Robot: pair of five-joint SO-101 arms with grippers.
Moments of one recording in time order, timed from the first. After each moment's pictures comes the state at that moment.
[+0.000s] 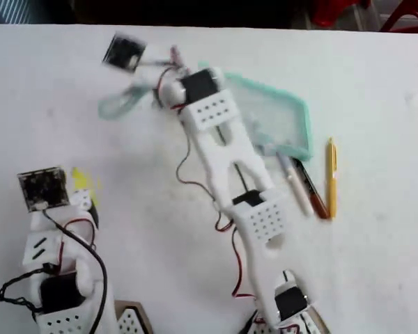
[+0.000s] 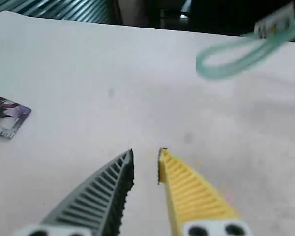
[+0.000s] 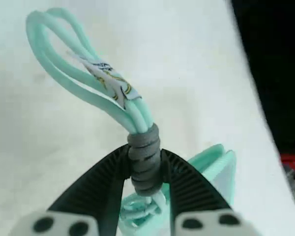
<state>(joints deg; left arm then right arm) -19.0 -104.0 87.6 50.2 0.8 -29.2 46.7 -78.2 83.4 42.5</state>
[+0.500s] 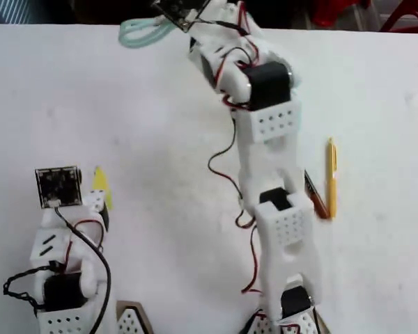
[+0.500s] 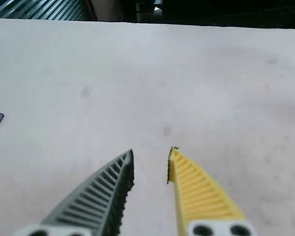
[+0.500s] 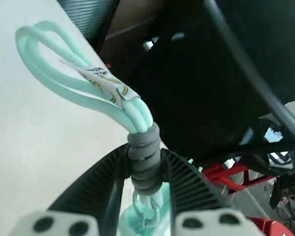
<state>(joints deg) -13.8 -104.0 87.6 51.6 0.5 -23.0 34.8 -92.4 87.6 41.2</state>
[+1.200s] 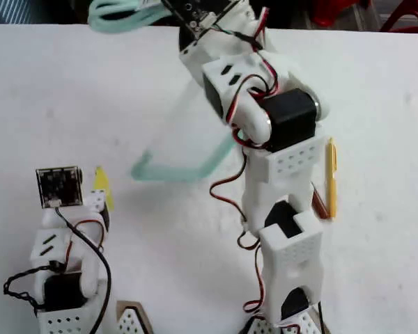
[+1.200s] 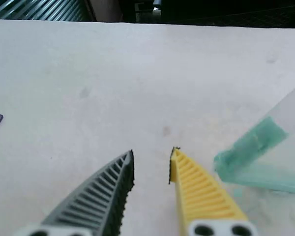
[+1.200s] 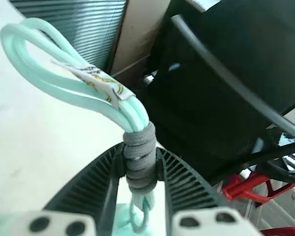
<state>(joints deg) -13.6 -104.0 87.6 51.6 0.5 -27.6 24.8 -92.5 95.5 29.1</state>
